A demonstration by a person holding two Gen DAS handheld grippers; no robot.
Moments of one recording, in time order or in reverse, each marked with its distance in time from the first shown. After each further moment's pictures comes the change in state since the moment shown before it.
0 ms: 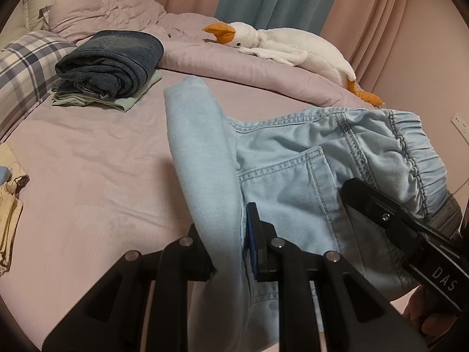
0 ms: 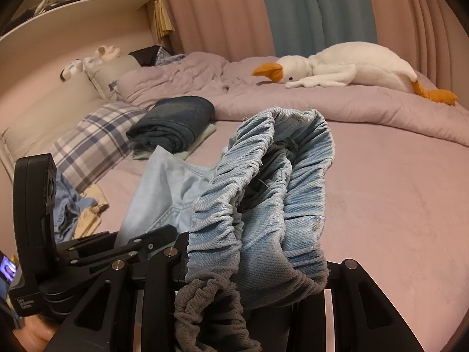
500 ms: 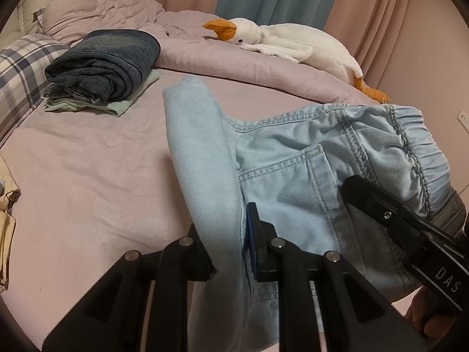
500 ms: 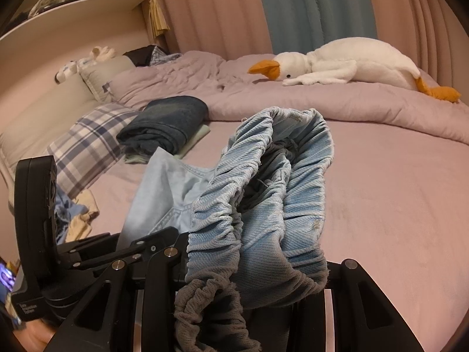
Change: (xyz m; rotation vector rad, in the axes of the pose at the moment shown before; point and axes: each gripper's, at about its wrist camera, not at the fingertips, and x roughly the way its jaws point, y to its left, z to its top) left arm 0.029 0.003 0.014 0.017 0.010 0.021; right arm 0.023 -0.007 0.009 0.012 0.003 -0.004
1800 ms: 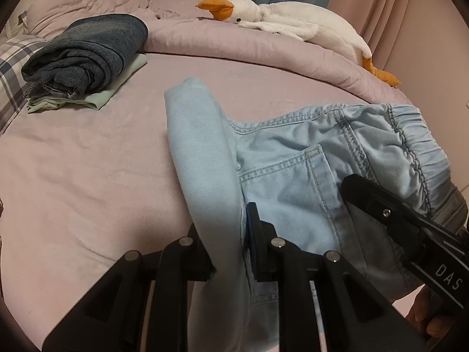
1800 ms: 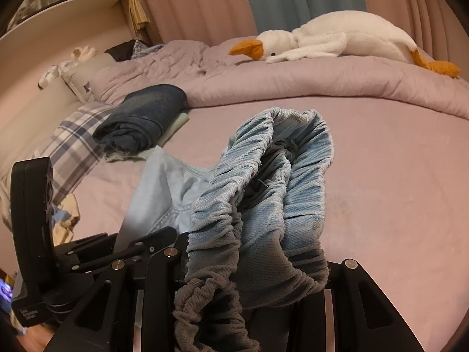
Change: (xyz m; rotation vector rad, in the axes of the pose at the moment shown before) left arm 0.054 -0.007 0.012 0.036 0.082 0.027; right arm 0.037 -0.024 0.000 0.080 0.067 -0.014
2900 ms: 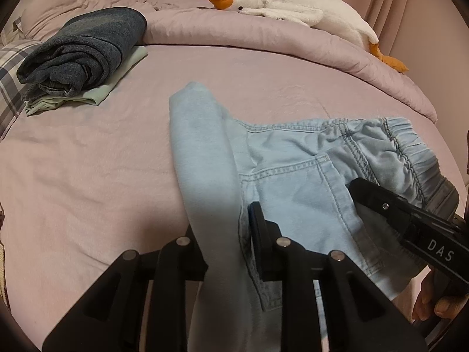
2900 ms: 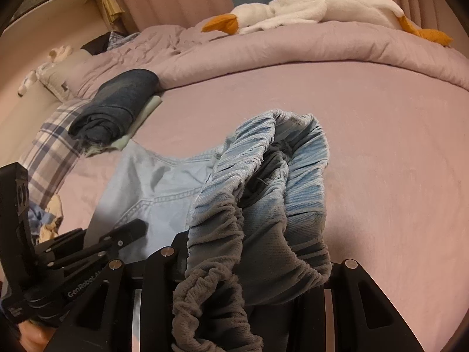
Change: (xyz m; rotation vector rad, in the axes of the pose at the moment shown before) left arm 0.018 0.005 -0.001 0.037 0.044 0.044; right arm 0.025 -0.029 -0.008 0.089 0.105 -0.036
